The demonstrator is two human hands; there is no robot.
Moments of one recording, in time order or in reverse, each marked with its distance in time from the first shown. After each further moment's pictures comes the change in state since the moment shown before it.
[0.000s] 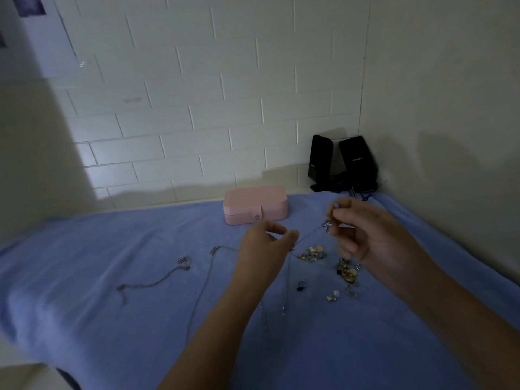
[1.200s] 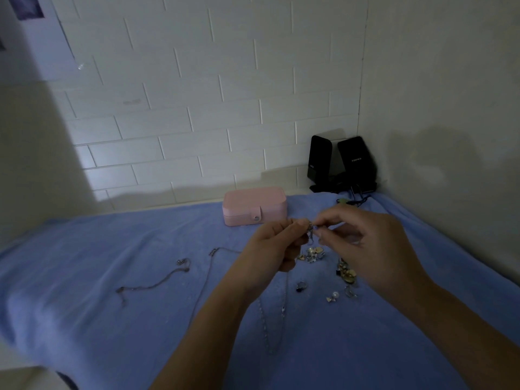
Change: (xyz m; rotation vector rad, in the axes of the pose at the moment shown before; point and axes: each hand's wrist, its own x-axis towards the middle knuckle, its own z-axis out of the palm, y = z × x) left_hand -0.009 0.014 -0.009 -0.521 -0.463 0.152; right_hand -0.007 0.011 0.000 -0.833 0.058 -0.620
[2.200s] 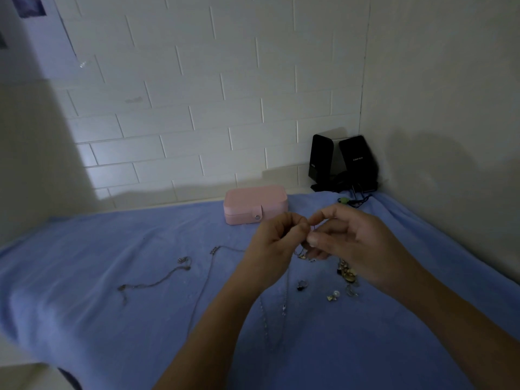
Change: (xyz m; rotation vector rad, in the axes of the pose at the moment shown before) left_hand 0.005 -0.006 0.002 0.258 0.102 0.170; right_hand 0.004 0.001 0.003 0.454 -0.211 0.338
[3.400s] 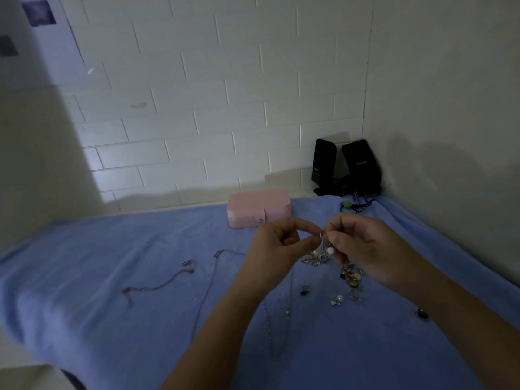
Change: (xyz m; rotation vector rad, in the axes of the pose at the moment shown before) left_hand 0.002 -0.004 -0.003 0.027 0.078 0.012; right_hand 0.004 0.005 -0.013 -0.032 -0.100 -0.003
